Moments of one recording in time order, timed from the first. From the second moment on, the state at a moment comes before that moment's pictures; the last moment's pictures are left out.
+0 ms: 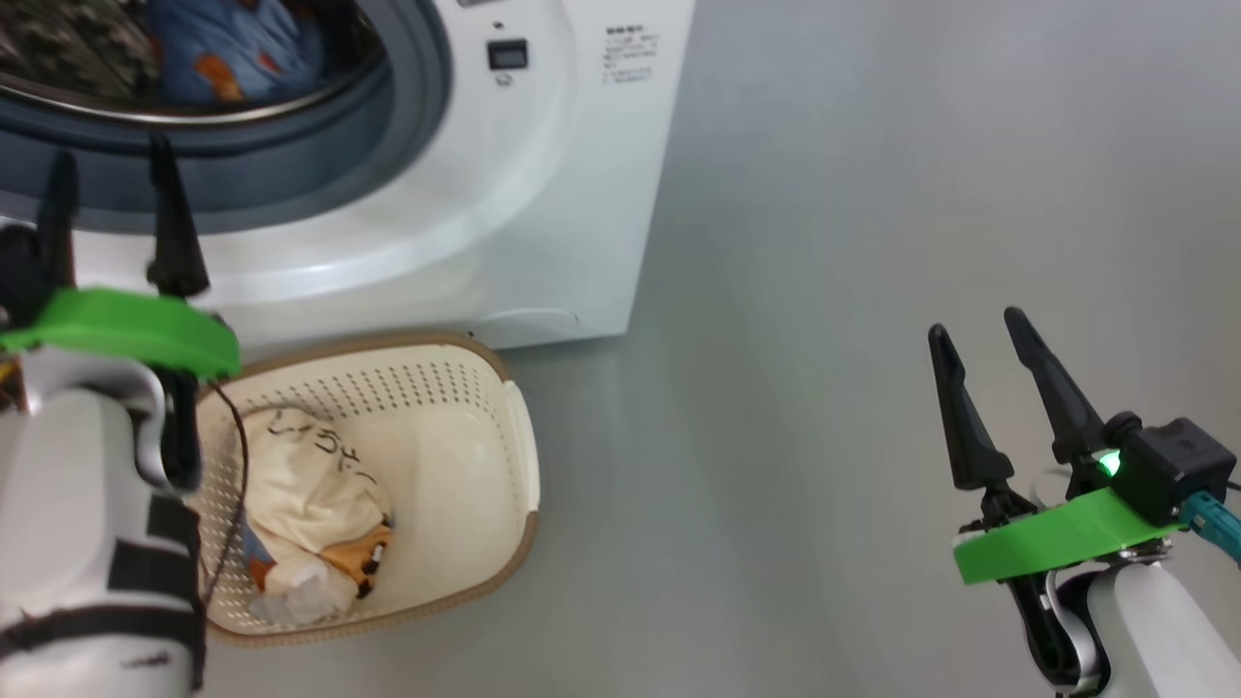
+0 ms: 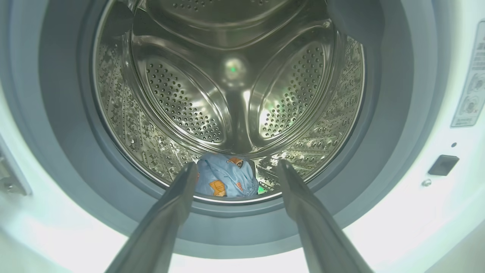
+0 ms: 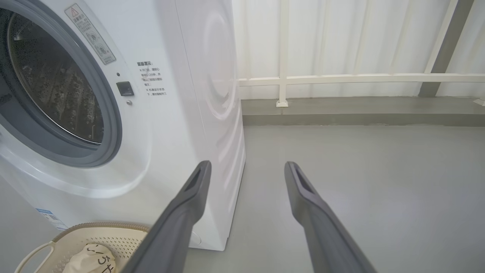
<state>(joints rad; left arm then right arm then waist) -0.81 0.17 0.06 0.76 -0.26 -0.12 -0.26 -0.21 -0.17 0.12 0.14 0.33 0.13 -0.25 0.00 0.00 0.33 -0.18</state>
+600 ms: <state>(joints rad) -0.45 0.10 0.09 0.60 -0.21 -0.13 -0.26 -0.04 -0.20 0.07 0.14 0.33 0.13 -0.25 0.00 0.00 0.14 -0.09</state>
